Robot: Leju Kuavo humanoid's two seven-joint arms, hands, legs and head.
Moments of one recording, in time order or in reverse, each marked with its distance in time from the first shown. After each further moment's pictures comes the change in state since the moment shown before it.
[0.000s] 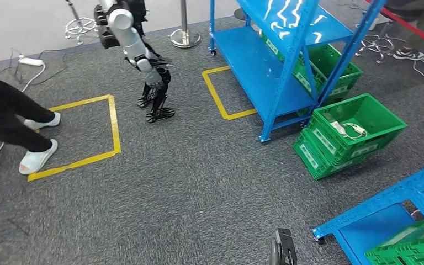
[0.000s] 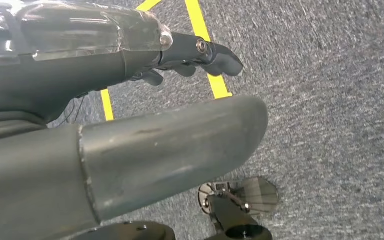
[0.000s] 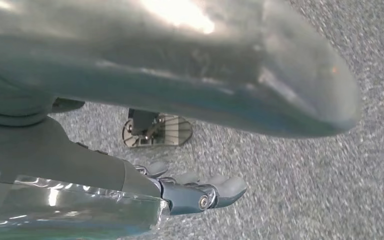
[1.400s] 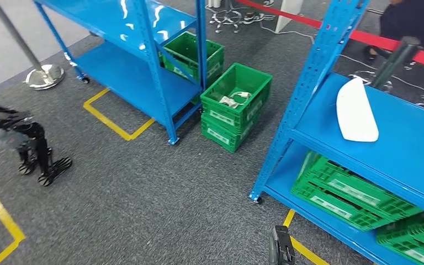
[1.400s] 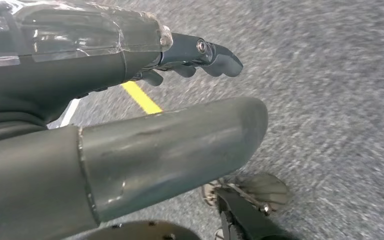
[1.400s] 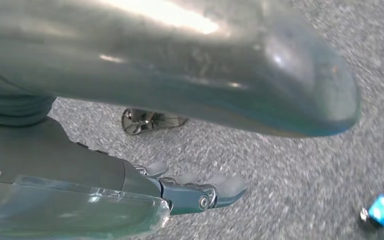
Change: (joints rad) left arm 0.005 -0.005 -0.001 0.000 0.000 -0.010 0.017; right arm -0.007 -0.005 0.021 0.001 -0.006 -0.016 0.008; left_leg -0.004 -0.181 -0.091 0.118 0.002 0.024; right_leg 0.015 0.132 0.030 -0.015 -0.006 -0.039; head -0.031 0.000
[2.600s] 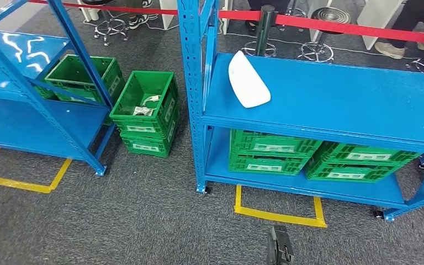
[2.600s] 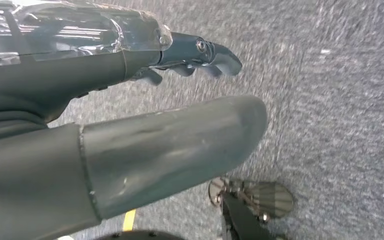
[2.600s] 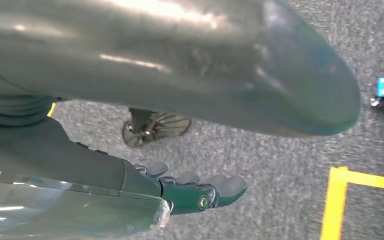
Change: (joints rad) left arm -0.001 -0.002 0.000 -0.001 -0.001 0.000 -0.013; right arm -0.001 0.000 0.004 0.000 -0.019 -0.004 0.002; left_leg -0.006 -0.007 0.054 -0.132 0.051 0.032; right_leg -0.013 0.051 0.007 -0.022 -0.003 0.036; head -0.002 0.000
